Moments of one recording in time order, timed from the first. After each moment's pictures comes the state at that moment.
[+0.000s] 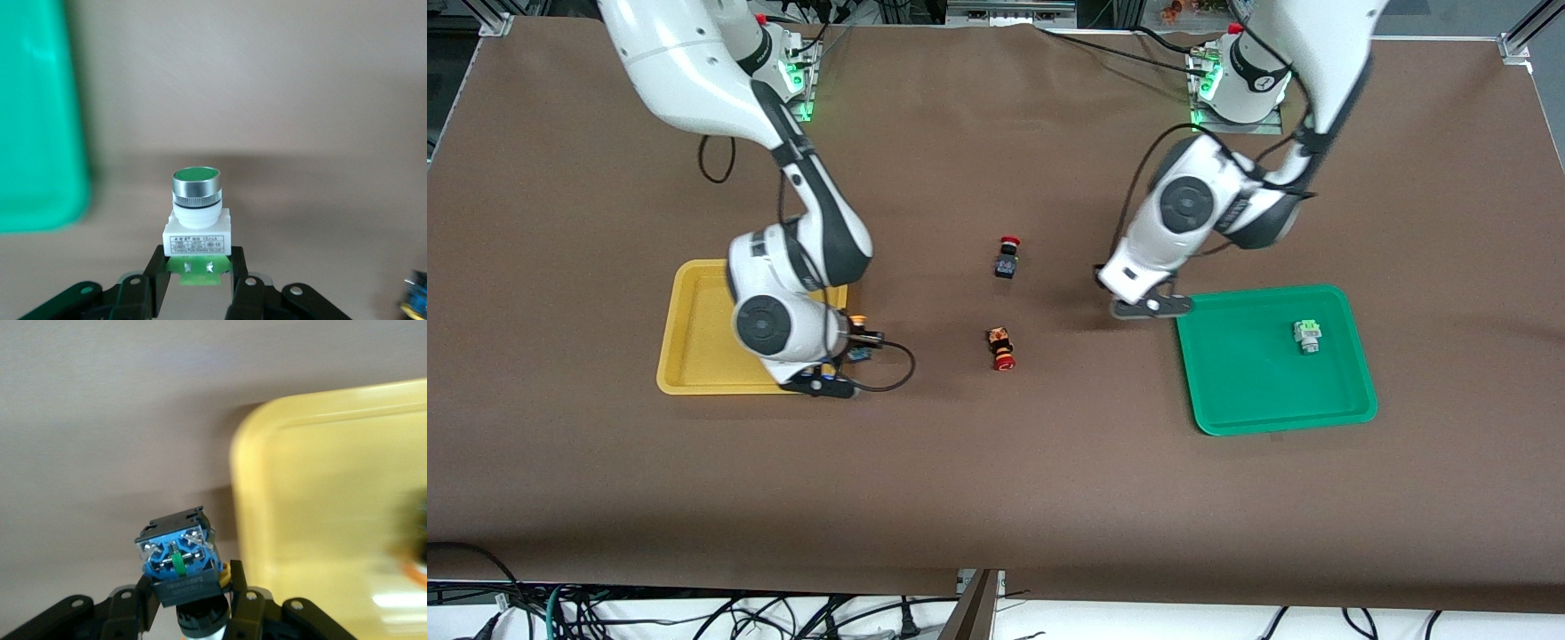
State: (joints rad) left arm -0.10 0.36 -0.36 -2.06 0.10 2.31 -0.56; right arm 0.42 0.66 -0.07 -1.54 0.17 1.98 0.37
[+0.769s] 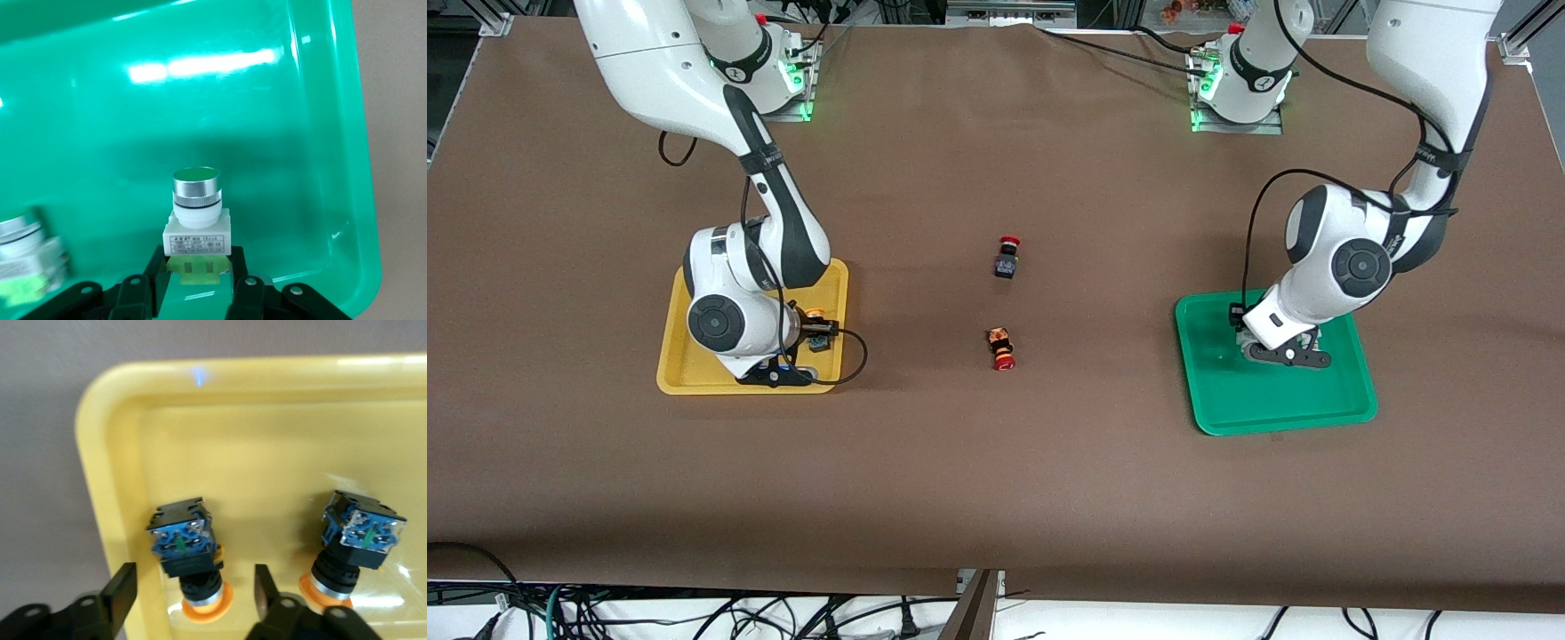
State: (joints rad) left arm -0.02 0.43 -0.11 -2.09 0.05 2.42 -0.05; right arm 0.42 0.62 -0.14 -1.71 0.16 2.08 0.21
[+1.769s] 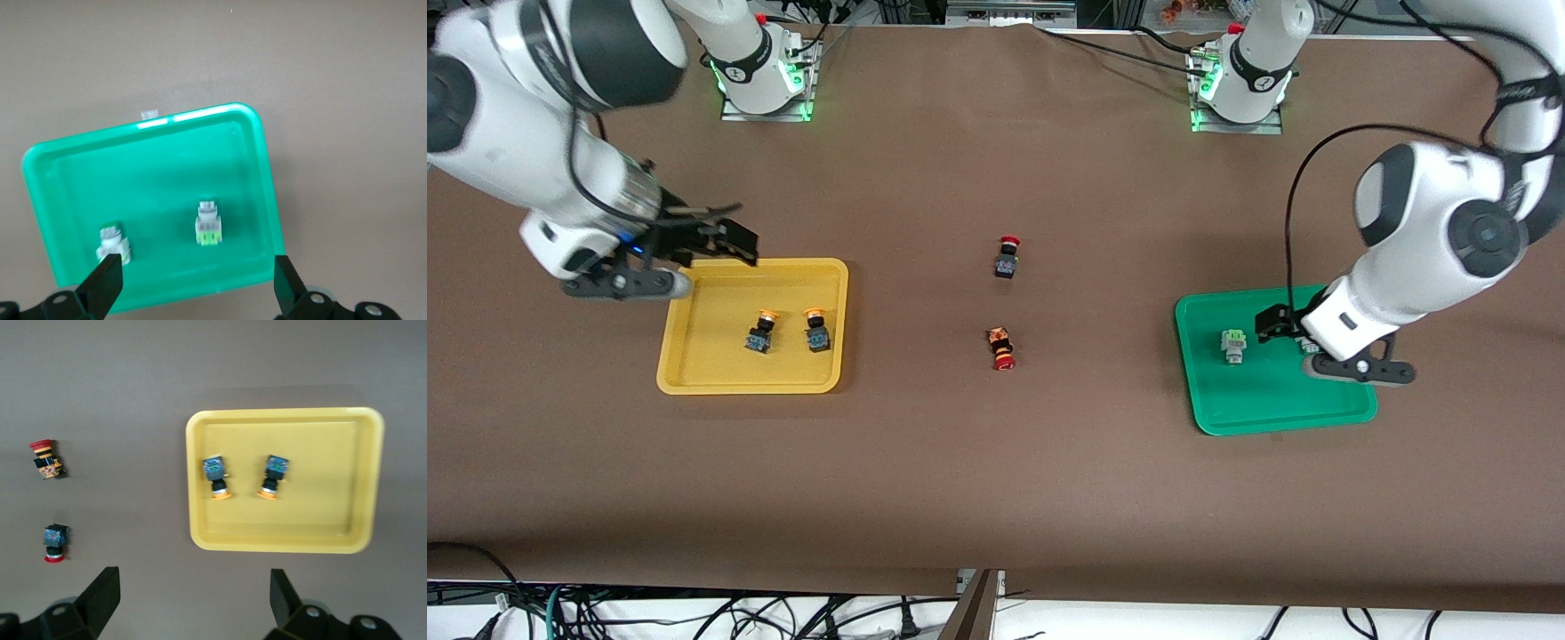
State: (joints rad) left arm -0.02 0.27 -0.11 -1.69 -0.01 1.94 -0.03; right arm 0.43 0.11 -0.22 -1.64 0.13 1.71 0.19
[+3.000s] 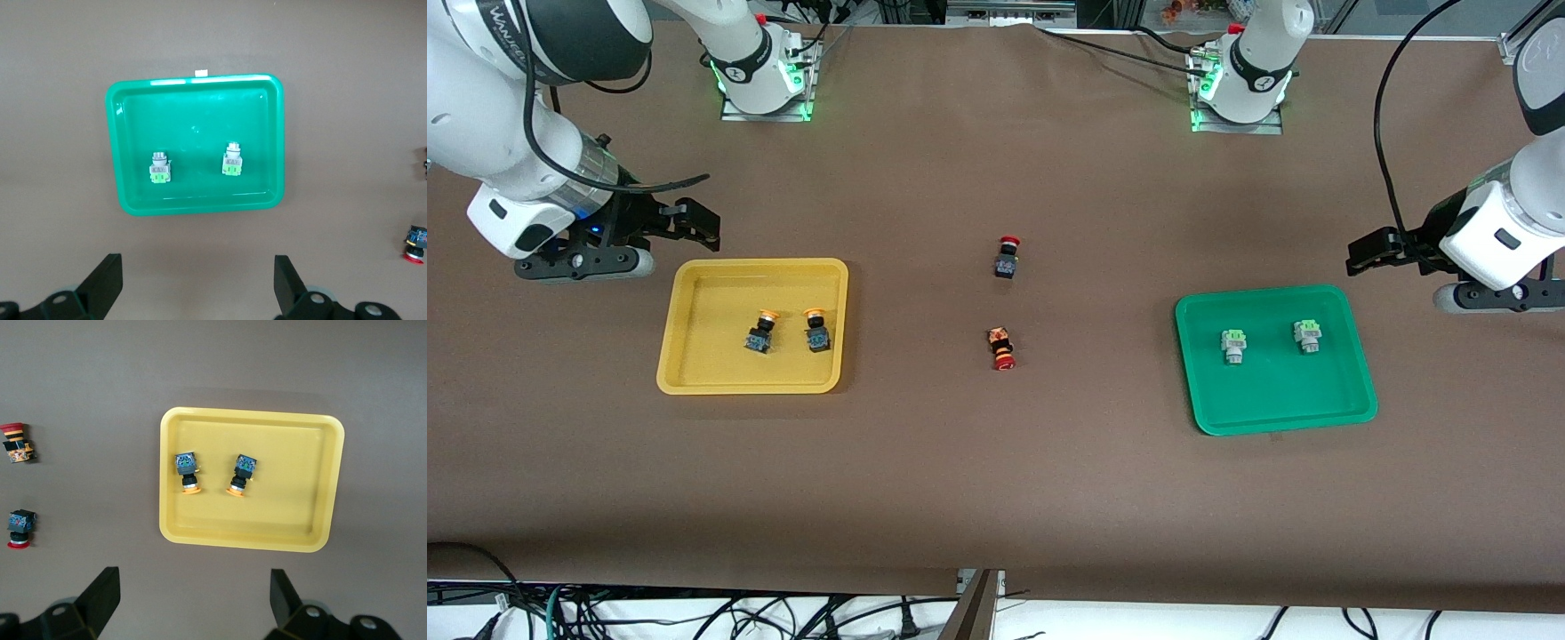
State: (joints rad) left arm 0.01 0.16 -0.06 -1.53 -0.03 1.59 -0.10; right arm 0.30 0.09 -0.10 -1.66 0.06 1.69 0.12
